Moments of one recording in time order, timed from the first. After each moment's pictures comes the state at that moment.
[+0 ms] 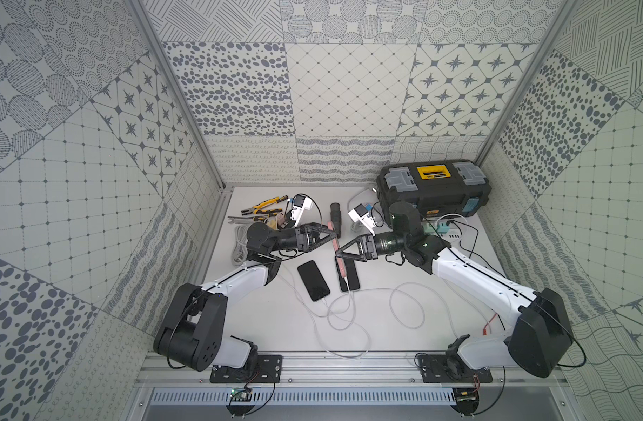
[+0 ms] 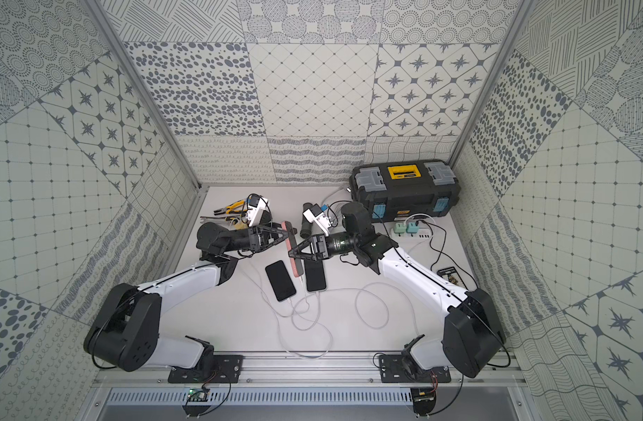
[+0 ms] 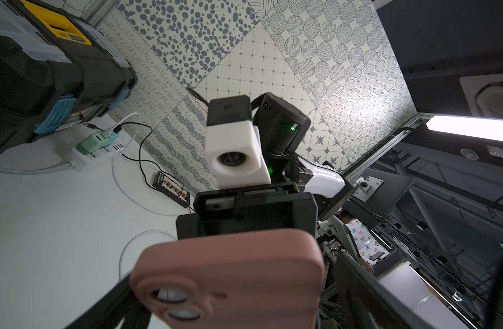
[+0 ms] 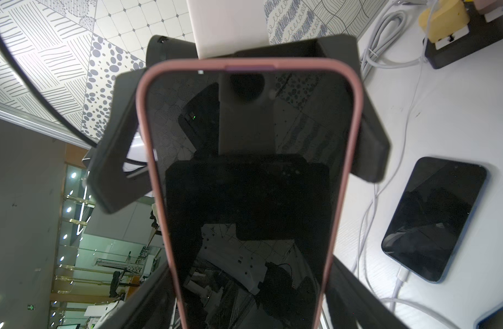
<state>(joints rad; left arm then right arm) -0.23 1.46 0.72 1.15 1.17 -1.25 0.63 1.40 1.08 -0.07 -1.02 0.64</state>
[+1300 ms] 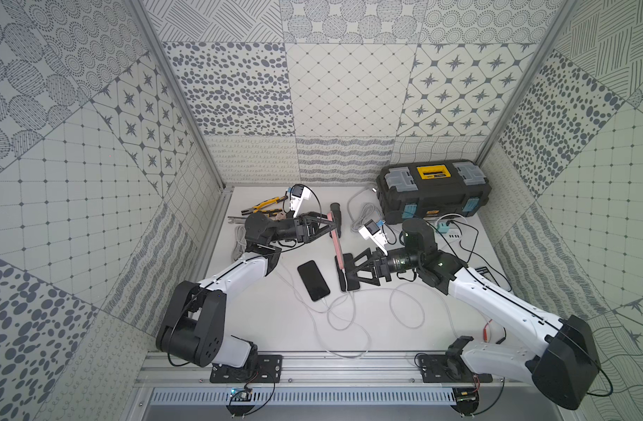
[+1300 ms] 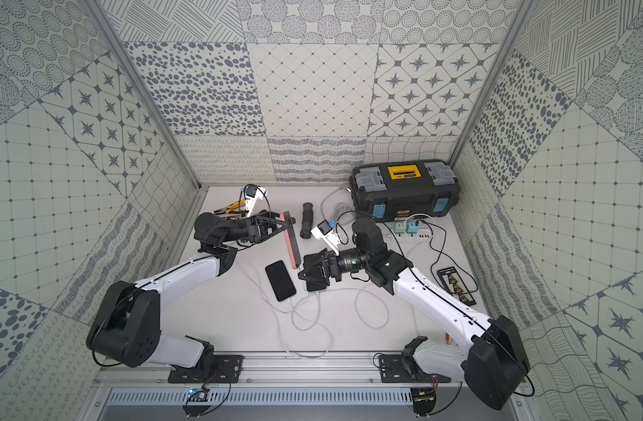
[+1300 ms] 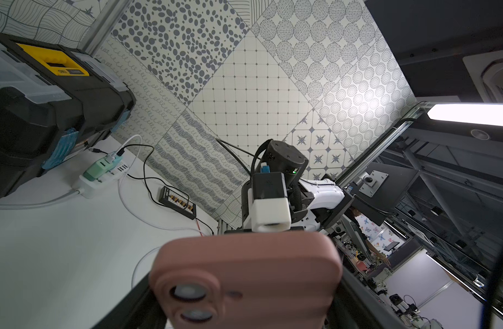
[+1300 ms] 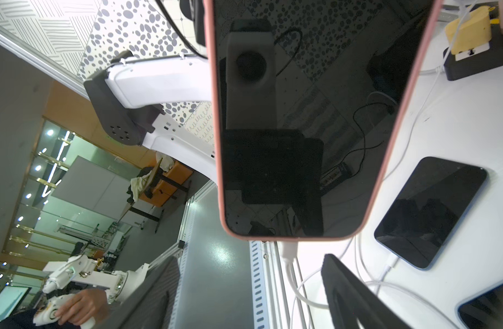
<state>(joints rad) -0.21 1.49 0.84 1.10 1.20 -1.21 0.66 1.20 0.88 -0.07 -1.02 0.43</state>
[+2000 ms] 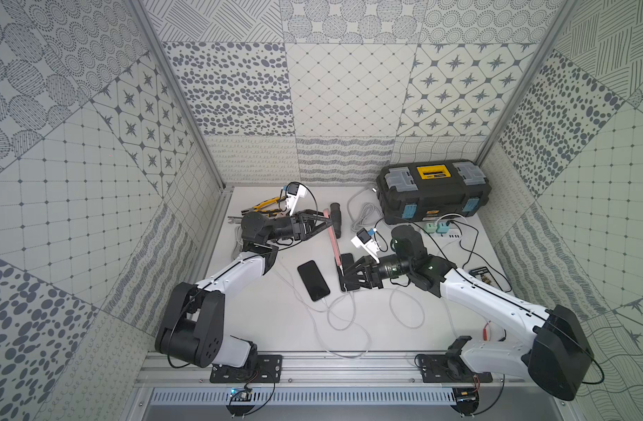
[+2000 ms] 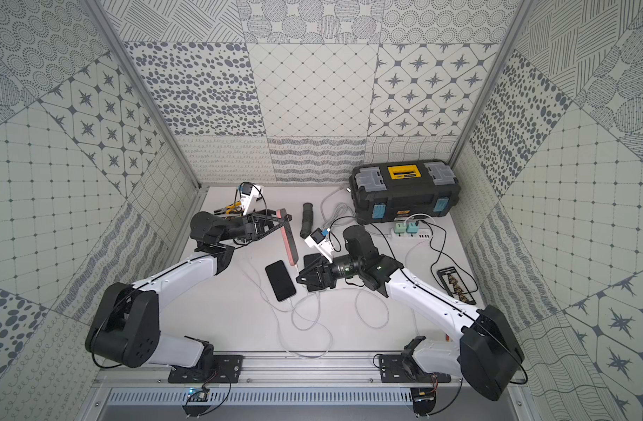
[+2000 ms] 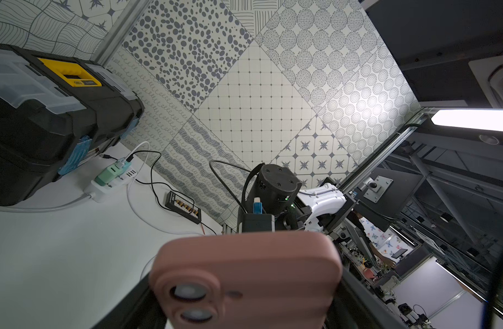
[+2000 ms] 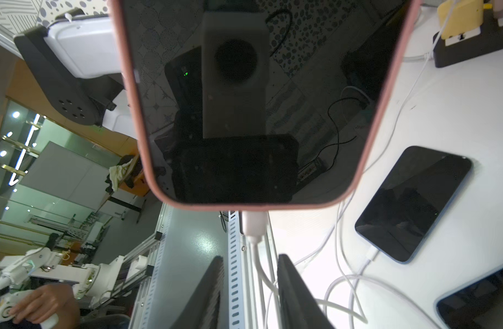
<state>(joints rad) -0.18 1.48 0.84 1.10 1.20 -1.21 0.71 1.26 0.84 -0.04 -0.94 0.35</state>
